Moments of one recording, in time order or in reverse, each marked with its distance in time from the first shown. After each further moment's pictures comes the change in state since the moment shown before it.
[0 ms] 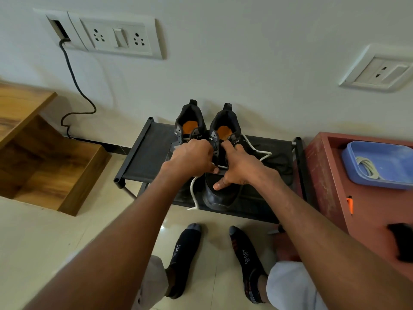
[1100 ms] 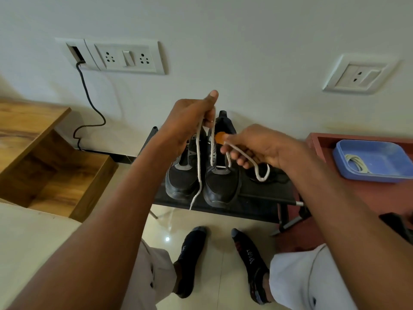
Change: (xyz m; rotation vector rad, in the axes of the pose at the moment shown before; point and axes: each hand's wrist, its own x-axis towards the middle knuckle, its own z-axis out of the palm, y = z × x) left_hand -0.046 0.025 -0.081 -1.077 0.294 0.106; right_hand -0.065 0.003 -0.074 0.809 -0.104 -0.048
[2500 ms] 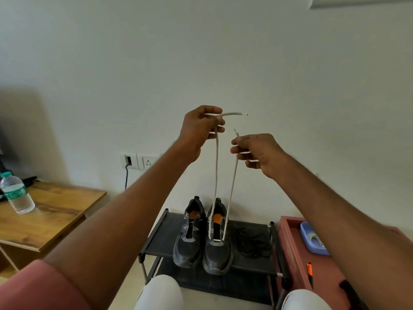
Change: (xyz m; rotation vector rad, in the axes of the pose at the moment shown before) left_hand -0.084 0.244 -0.025 -0.133 0.149 0.466; right_hand -0.189 -0.170 -0.032 0.259 0.509 -0.449
